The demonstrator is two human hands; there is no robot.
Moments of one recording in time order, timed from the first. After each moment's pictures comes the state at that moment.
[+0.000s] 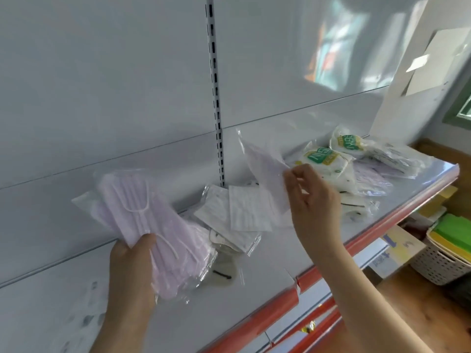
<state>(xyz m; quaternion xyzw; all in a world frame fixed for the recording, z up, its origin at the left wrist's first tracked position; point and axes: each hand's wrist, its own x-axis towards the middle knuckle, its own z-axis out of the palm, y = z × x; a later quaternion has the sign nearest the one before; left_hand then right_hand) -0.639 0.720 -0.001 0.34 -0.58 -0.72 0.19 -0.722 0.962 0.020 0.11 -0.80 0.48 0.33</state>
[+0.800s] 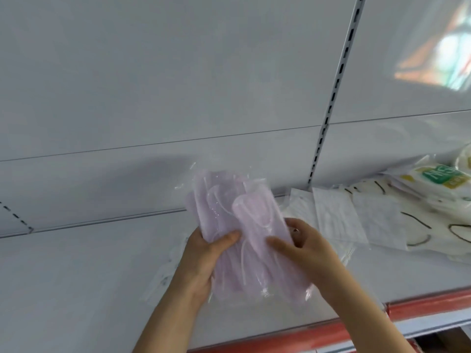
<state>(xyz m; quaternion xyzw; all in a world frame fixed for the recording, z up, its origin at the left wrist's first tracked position) -0.602 0.671 -0.035 0.23 -0.56 -0.79 0.12 -0.689 0.853 -0.034 0.14 -0.79 0.57 -0.17</state>
